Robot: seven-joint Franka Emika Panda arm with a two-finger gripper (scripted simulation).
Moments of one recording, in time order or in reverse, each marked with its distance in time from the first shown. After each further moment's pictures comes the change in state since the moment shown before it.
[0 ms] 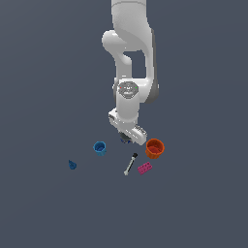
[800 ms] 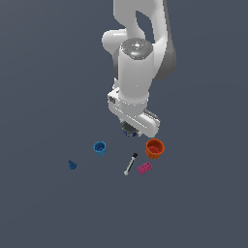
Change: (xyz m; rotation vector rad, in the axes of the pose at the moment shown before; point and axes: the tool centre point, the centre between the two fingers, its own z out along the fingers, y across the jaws) arm 0.030 -0.045 -0.142 0.000 0.001 0.001
